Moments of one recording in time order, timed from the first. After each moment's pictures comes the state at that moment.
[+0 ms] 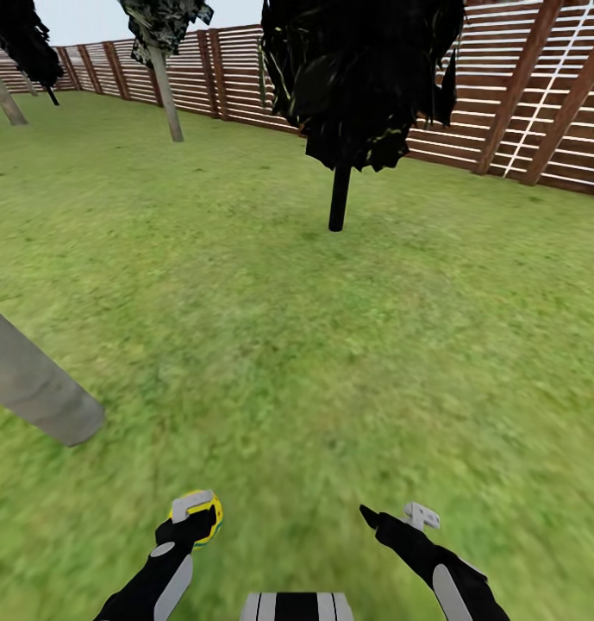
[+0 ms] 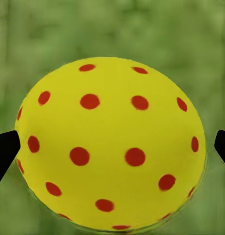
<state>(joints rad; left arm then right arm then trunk) -0.45 -0.02 -0.08 -0.53 0.28 -0.01 0.24 -0.23 0.01 -0.07 -0.98 -0.45 0.34 0.21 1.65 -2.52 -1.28</state>
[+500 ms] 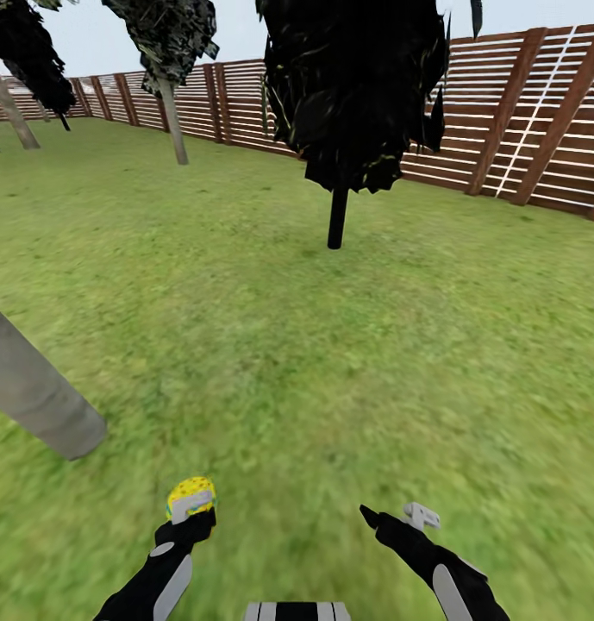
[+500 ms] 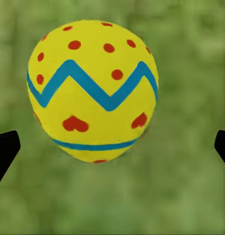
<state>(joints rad) -0.45 -0.02 -0.07 -0.53 0.28 0.01 0.24 -0.23 0.01 -0.07 -0.98 -0.45 0.34 0.21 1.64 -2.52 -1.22</state>
